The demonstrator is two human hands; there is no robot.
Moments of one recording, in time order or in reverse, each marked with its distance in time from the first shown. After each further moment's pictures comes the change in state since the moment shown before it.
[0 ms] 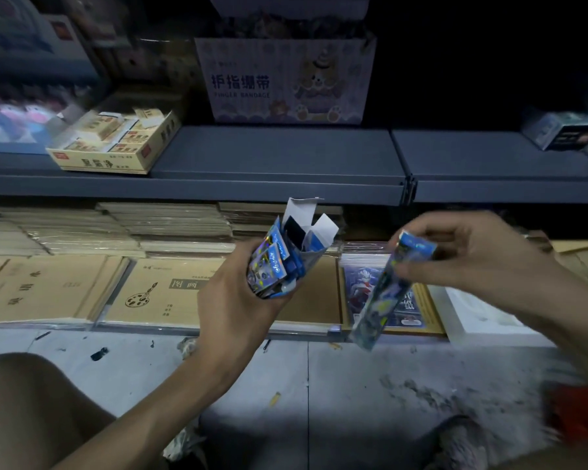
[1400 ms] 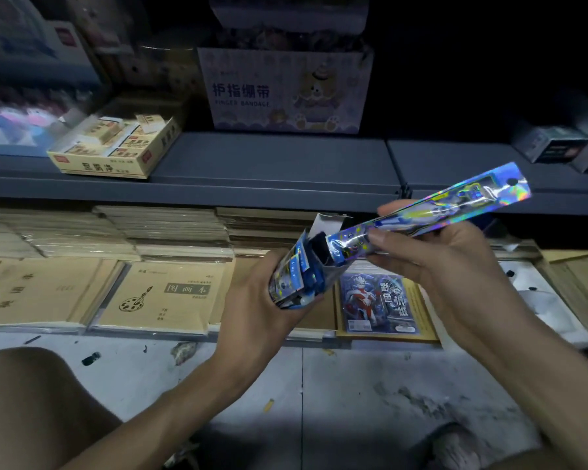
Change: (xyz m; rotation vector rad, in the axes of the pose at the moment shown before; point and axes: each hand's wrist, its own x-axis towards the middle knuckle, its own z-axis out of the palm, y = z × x) left_hand -0.003 0.016 0.012 -0.149 -0.162 0.054; right_hand 0.008 -0.002 0.041 0.662 0.306 0.025
